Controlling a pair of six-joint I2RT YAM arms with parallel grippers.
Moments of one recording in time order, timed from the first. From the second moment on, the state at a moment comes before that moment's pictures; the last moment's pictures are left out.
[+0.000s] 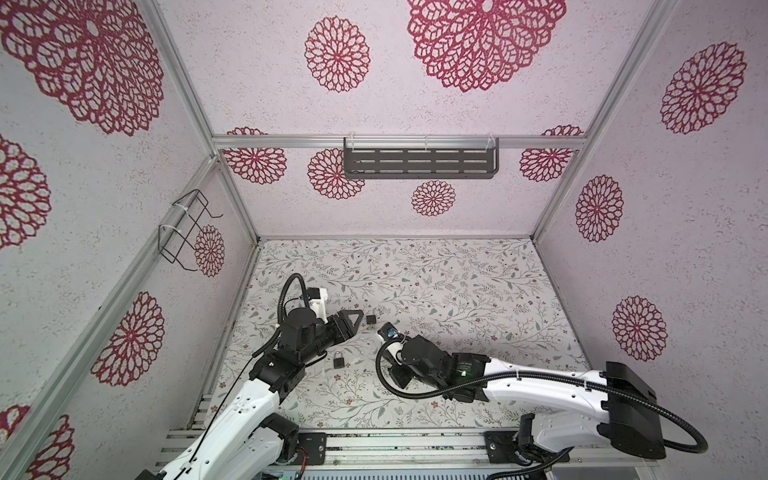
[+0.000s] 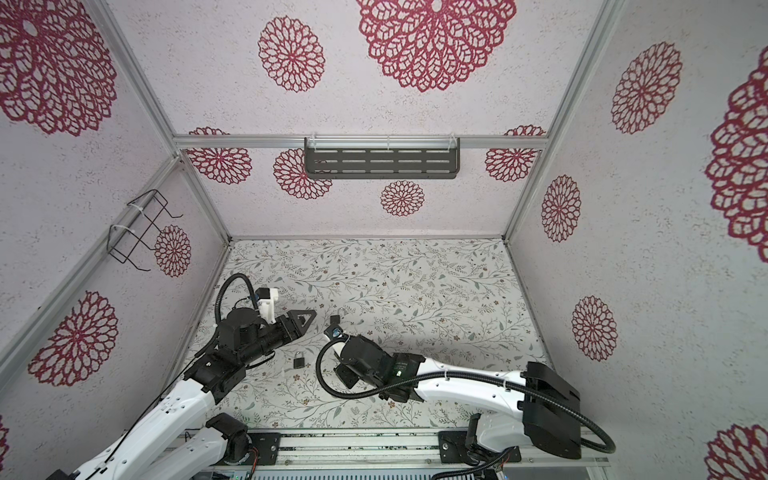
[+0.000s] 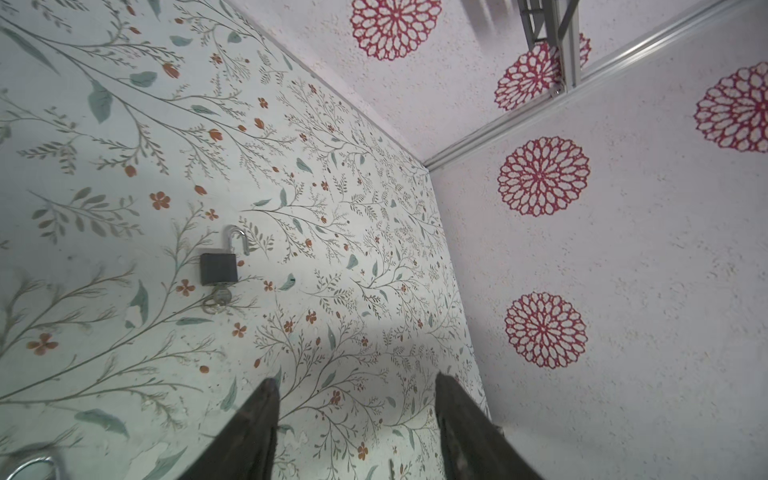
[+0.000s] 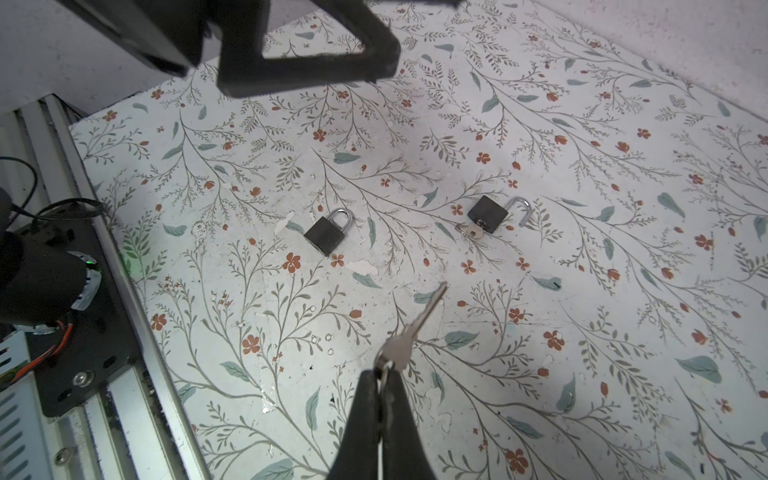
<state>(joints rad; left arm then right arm) -0.46 0.85 0.55 -0.09 0.24 -0.83 1.23 1.32 0.87 -0.17 0.25 0.23</state>
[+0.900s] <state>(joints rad) -0.60 1.07 0.62 0.06 0.35 -0.79 1.17 1.26 0.86 -0.08 0.24 0.11</state>
